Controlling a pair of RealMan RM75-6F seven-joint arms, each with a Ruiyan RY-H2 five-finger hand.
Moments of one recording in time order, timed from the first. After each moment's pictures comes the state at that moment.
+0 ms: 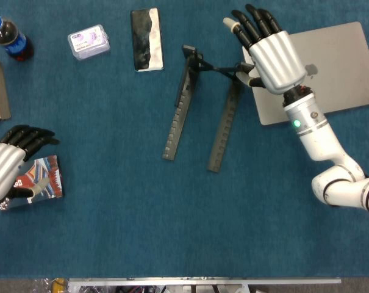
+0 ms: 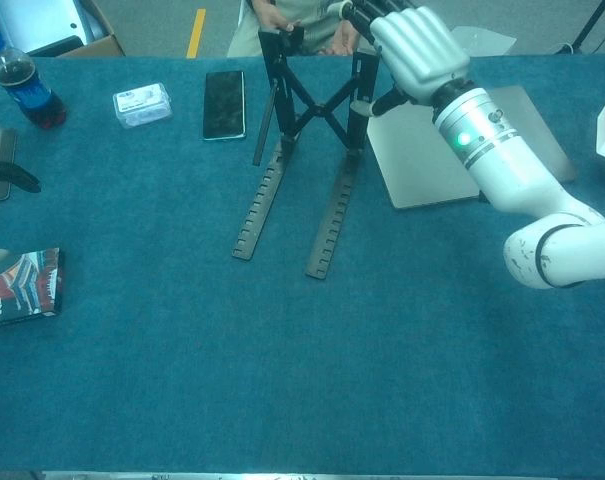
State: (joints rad) left arm -0.28 -1.08 0.11 -1.57 1.71 1.26 -0.29; right arm 0.83 -1.85 0.26 -0.91 -1.42 1.15 -0.09
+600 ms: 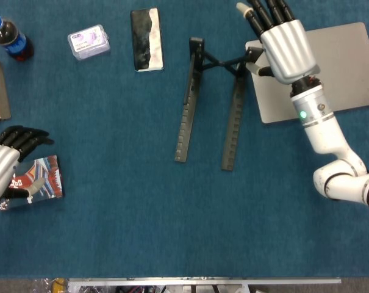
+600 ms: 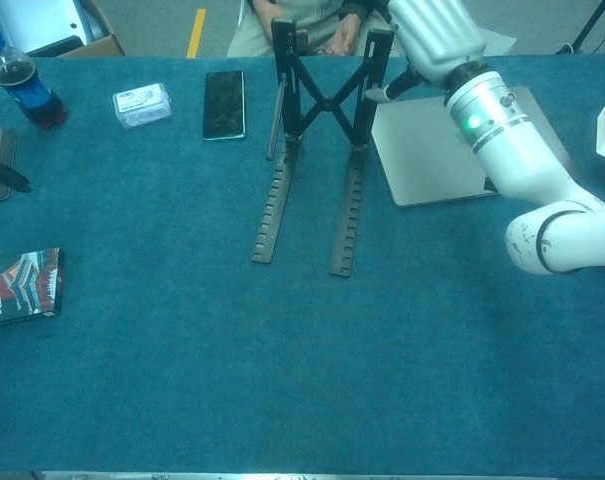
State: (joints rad) left arm -0.27 -1.08 0.12 -1.56 1.70 1.28 -0.29; right arm 0.84 -1.85 0.29 -0.88 -1.37 1.15 -0.11
